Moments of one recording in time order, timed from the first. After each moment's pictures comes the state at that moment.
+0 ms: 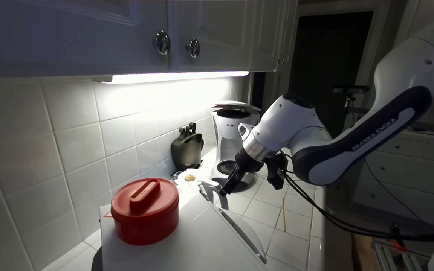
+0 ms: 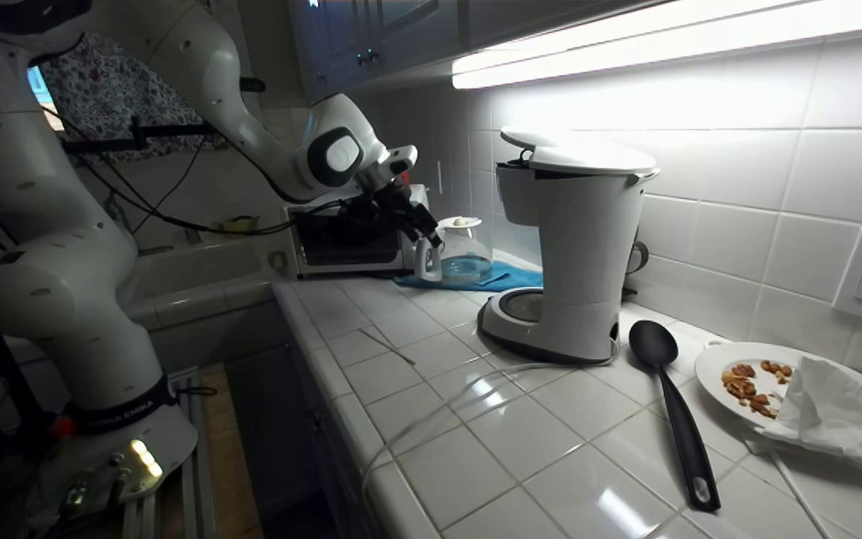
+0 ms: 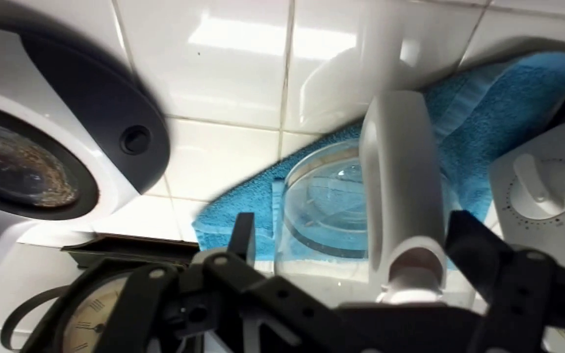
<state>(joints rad) -0.24 -0.10 0.27 -2.48 -0.39 2.91 0.34</state>
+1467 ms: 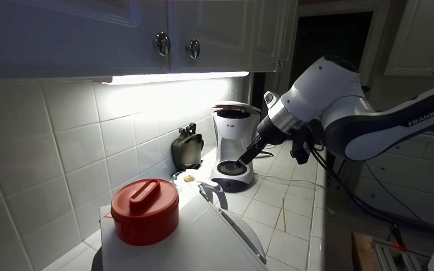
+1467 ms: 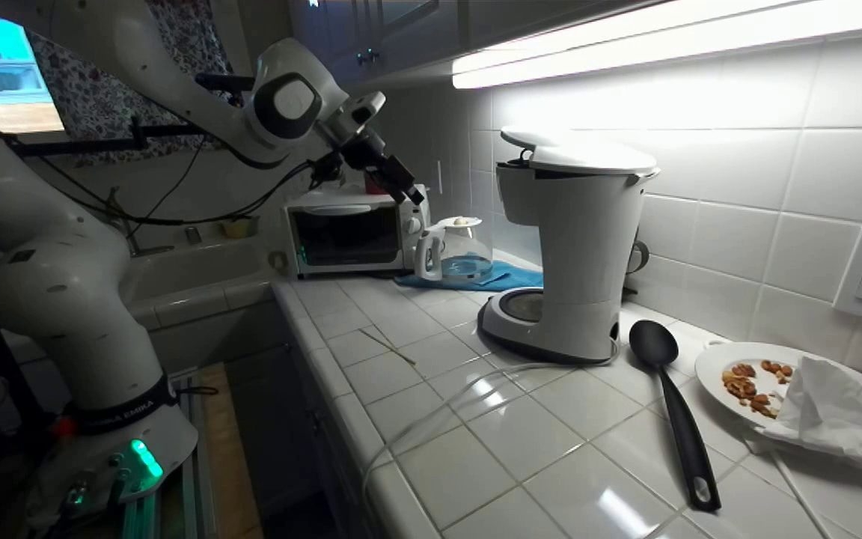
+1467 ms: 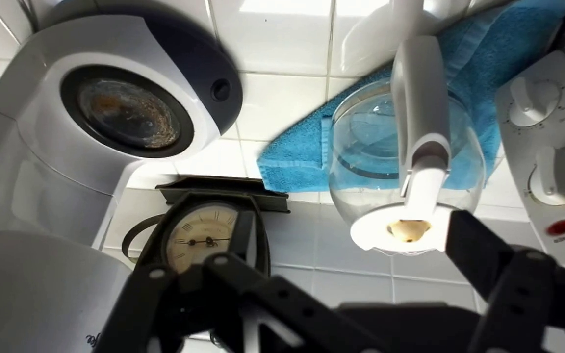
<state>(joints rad) -0.12 -0.41 0.15 -2.57 -0.39 2.77 0.40</state>
